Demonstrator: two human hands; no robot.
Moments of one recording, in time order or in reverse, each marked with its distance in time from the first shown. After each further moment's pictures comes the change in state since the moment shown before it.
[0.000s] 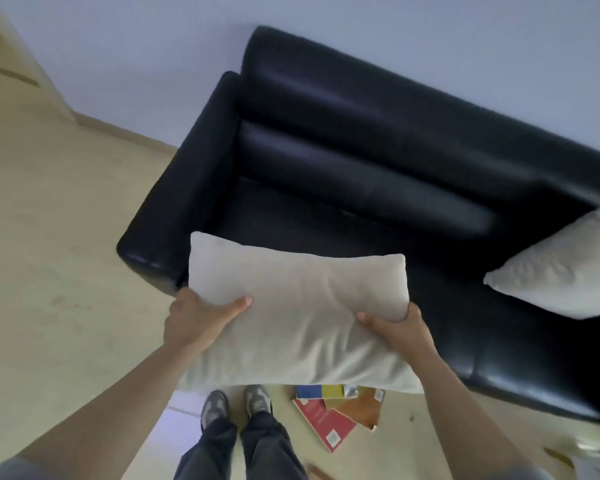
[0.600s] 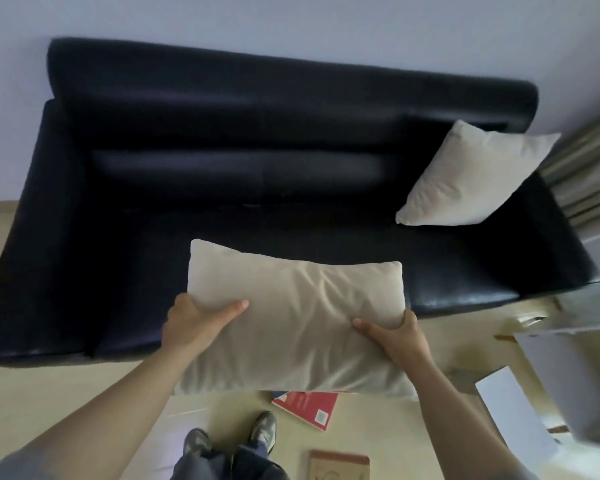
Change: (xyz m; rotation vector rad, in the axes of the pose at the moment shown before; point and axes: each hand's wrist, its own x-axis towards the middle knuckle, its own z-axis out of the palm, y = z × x) left_hand -0.032 0.108 0.117 0.221 -0.255 0.227; right_hand -0.013 0.120 -0.083 0.264 0.219 0.283
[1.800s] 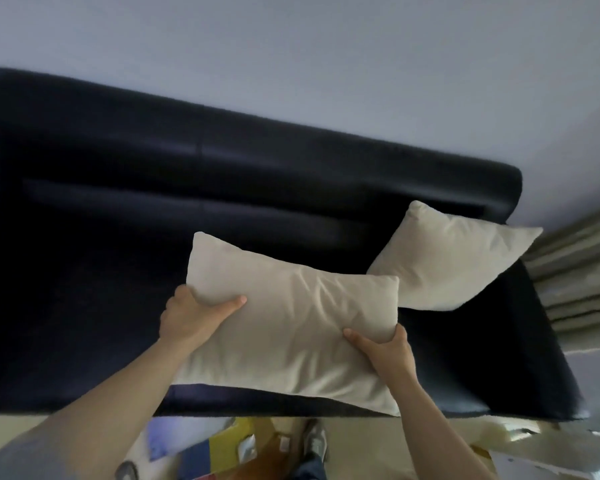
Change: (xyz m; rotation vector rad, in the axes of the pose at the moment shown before) left_hand 0.029 0.233 0.151 -0.034 0.084 0.014; right_hand 0.234 -0.047 -0.165 0.032 -0.004 -0.156
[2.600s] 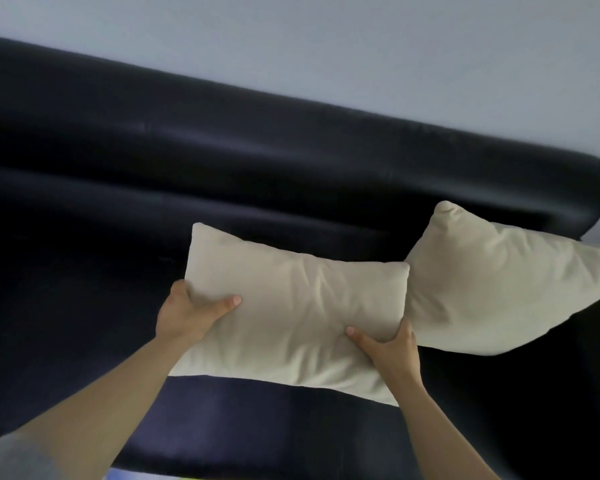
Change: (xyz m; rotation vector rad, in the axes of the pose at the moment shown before) left_hand 0.105 0.055 0.145 -0.177 0.111 -0.052; right_hand 0.209 0.026 0.017 0.081 -0.062 -0.182
